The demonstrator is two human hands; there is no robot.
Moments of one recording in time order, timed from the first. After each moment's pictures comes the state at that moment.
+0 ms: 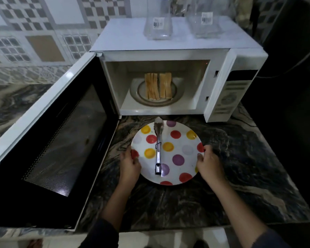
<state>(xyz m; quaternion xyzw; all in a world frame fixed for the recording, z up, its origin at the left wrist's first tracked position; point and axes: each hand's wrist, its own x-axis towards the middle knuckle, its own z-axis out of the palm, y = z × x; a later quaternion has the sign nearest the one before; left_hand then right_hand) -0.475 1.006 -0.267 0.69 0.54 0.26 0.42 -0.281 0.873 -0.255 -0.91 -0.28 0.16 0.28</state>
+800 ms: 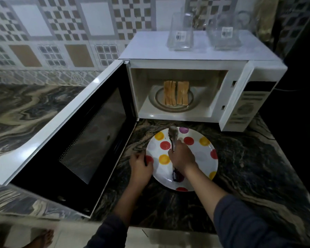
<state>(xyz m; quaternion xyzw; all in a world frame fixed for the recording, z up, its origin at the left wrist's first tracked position) -0.488 0.998 -0.259 0.70 0.55 0.23 0.39 -0.343 0.961 -0.236 -0.84 -0.43 0.21 0.24</state>
